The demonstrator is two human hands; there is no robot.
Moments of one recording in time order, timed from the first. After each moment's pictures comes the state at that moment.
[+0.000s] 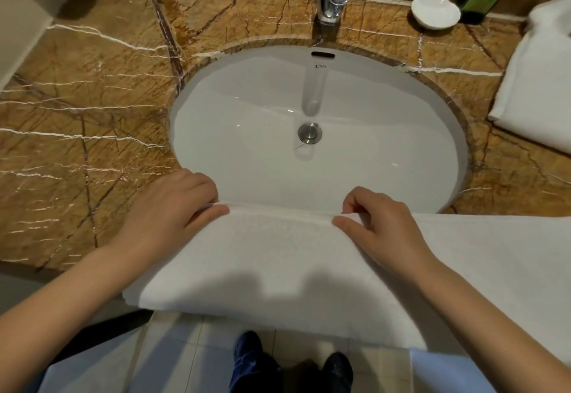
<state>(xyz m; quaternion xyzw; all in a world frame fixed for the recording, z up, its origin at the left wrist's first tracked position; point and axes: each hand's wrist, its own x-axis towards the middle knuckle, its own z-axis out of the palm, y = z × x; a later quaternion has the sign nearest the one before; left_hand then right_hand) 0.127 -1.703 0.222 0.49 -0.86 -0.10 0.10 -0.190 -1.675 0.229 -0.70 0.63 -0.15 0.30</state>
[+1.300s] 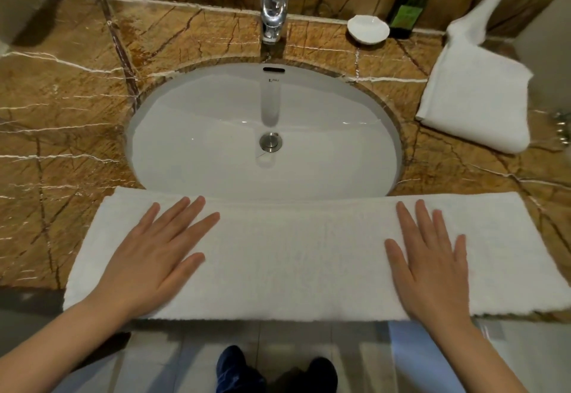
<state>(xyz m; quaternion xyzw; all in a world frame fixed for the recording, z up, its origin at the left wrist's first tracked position) 0.091 -1.647 0.222 0.49 -0.86 -0.13 0.01 -0.292 -1.586 0.220 -0.59 0.80 -0.03 0.12</state>
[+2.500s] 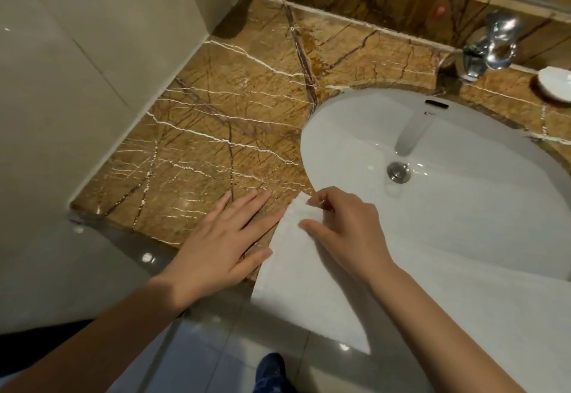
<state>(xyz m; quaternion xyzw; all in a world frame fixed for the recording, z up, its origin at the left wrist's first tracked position) 0.244 -1.652 0.206 0.55 -0.82 -0.12 0.02 0.025 -1.708 0.235 -0.76 0.56 -0.17 0.29</state>
